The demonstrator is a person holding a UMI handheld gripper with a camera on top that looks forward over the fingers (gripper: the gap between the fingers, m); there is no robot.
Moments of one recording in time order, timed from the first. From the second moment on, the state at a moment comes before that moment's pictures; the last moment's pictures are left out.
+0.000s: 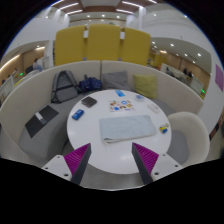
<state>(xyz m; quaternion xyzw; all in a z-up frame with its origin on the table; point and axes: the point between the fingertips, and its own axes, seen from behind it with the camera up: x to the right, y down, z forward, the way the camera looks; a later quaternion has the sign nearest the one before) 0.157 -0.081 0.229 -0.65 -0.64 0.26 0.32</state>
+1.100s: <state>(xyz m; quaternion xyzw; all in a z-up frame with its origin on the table) -0.091 -0.107 -0.024 -0.59 -0.71 0.23 0.30</state>
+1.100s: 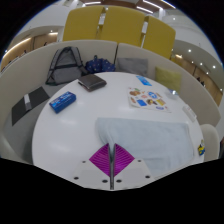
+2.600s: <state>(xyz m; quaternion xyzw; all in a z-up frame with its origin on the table) 0.091 0.097 0.206 -0.66 -0.63 0.29 0.29</state>
